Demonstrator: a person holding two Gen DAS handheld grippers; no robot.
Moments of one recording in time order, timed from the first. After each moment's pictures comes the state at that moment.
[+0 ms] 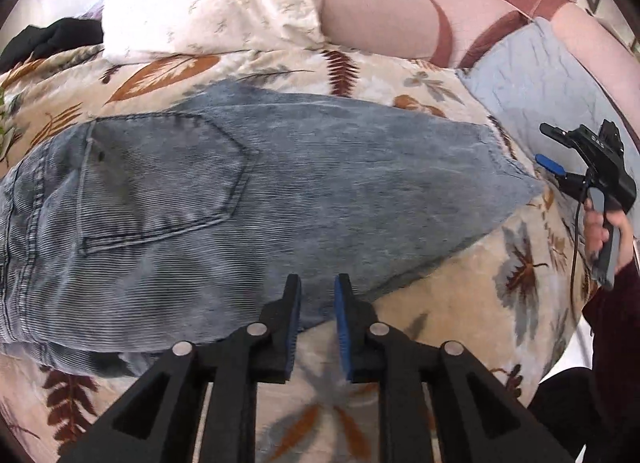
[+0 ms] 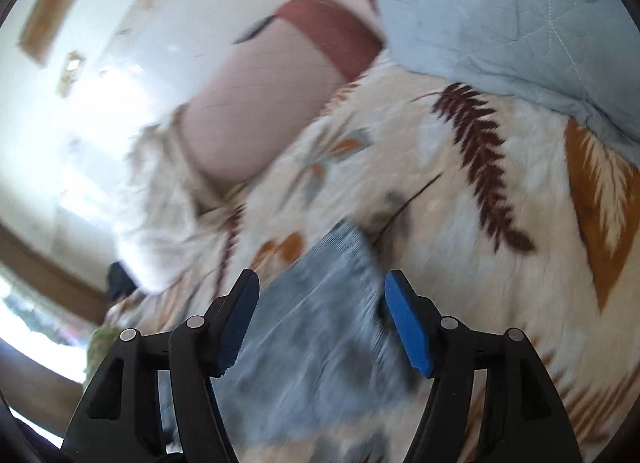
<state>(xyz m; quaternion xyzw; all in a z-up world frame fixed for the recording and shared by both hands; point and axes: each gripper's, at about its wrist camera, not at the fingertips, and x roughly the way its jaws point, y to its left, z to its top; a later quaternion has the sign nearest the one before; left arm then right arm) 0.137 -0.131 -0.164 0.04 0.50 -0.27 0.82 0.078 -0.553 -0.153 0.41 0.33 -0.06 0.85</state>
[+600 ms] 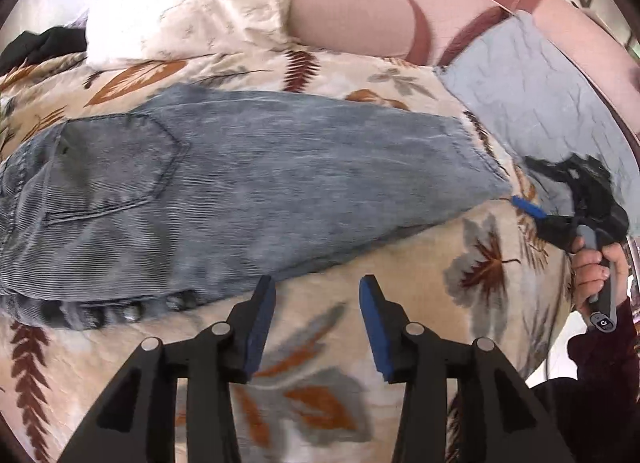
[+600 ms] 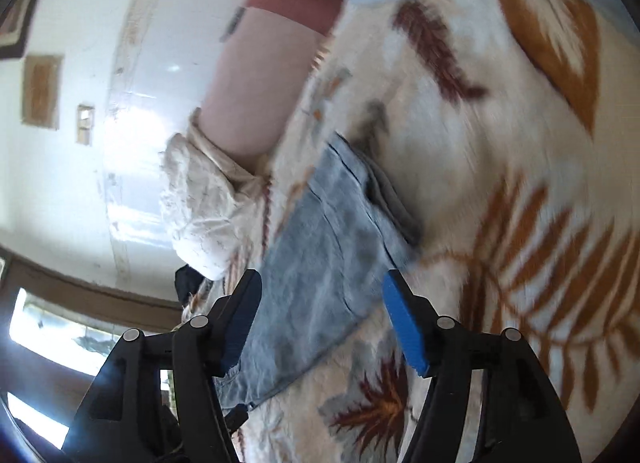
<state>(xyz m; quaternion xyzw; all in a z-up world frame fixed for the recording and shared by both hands) 0.098 -0.173 -0.159 0.03 0.49 -0.28 0.82 0.022 -0.549 -0.200 0.57 0.34 -0.02 0.75</state>
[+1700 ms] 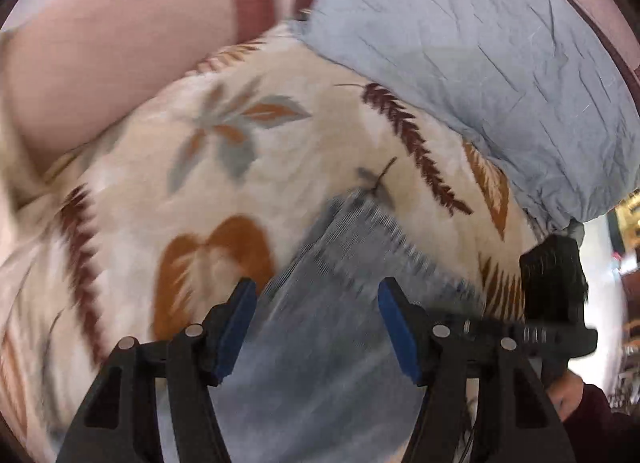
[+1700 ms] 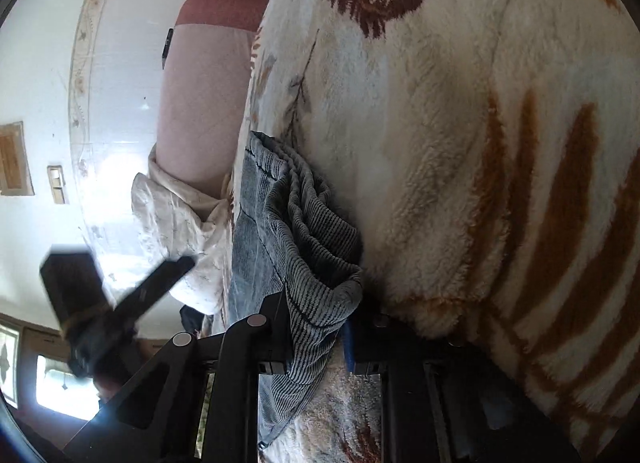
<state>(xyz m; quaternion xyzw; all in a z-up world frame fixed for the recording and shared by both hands) 0.250 -0.466 -0.149 0.23 0.51 -0.47 0.68 0.049 -0.565 -0.270 0.64 0.32 -0.04 0.70</state>
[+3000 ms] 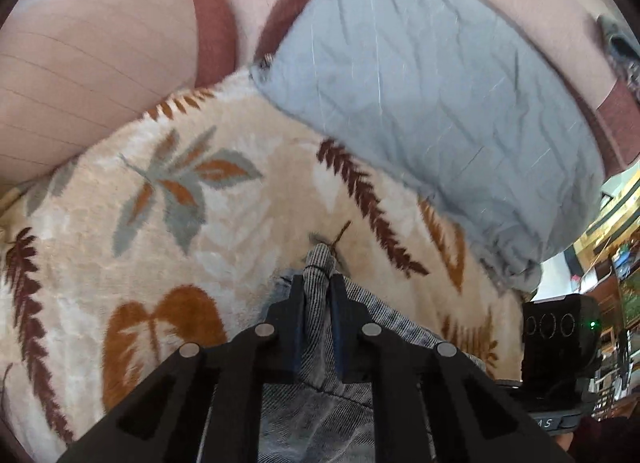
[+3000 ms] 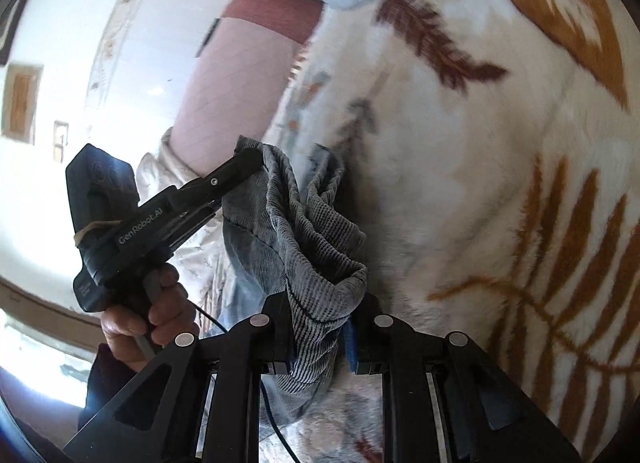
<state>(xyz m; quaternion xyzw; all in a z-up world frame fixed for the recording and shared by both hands) 0.268 -0.461 -0.138 0.12 0.46 -0.55 0.69 0.052 -0.536 -0.209 0.55 0.30 -0.06 0.78</state>
